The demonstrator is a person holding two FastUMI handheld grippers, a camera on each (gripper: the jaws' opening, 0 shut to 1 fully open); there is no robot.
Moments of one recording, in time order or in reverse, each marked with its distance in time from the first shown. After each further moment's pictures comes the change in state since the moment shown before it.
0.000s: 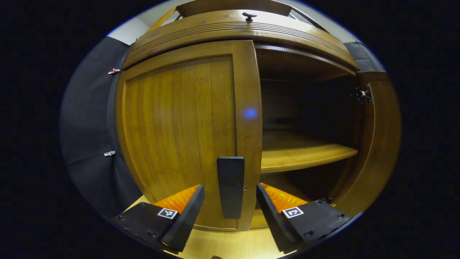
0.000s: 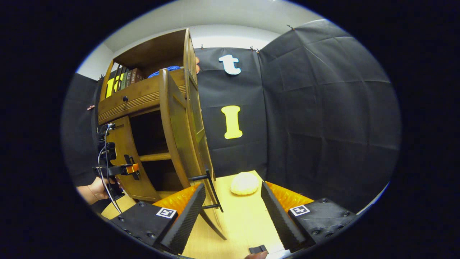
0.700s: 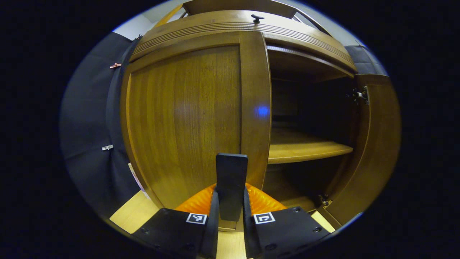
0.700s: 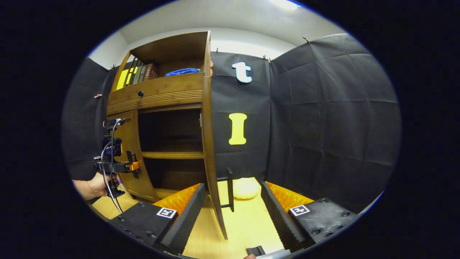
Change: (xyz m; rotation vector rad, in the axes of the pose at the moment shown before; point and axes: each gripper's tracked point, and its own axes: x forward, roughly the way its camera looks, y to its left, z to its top) left arm -0.001 0.007 0.000 -0.029 0.014 -0.040; right arm -0.022 0.052 0.015 -0.131 -0.088 0.034
